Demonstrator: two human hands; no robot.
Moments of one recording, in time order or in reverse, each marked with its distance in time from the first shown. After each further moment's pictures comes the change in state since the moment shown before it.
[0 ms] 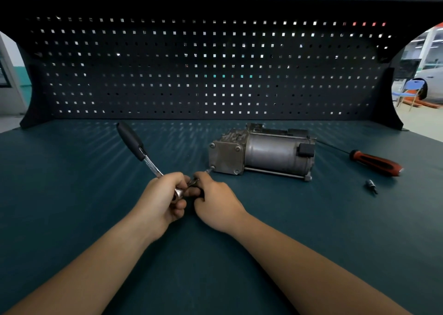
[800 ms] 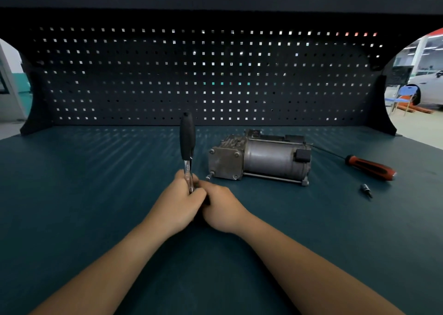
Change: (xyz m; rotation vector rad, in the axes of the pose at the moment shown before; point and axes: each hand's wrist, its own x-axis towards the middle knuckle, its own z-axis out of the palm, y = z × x) left_hand 0.008 -0.009 0.006 0.731 -0.016 0.552; right_hand -0.003 0.001 -0.009 0.091 -0.020 -0.076
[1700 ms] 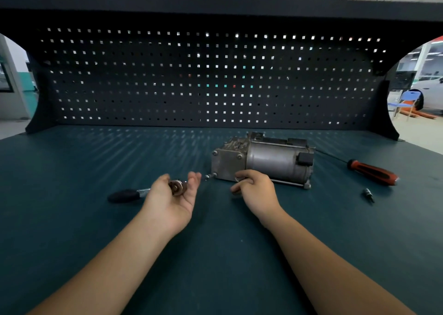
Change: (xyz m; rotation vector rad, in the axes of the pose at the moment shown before) left_hand 0.001 0.020 -0.014 -1.599 0.189 -0.684; right_hand 0.004 0.043 -0.030 0.373 0.389 0.351
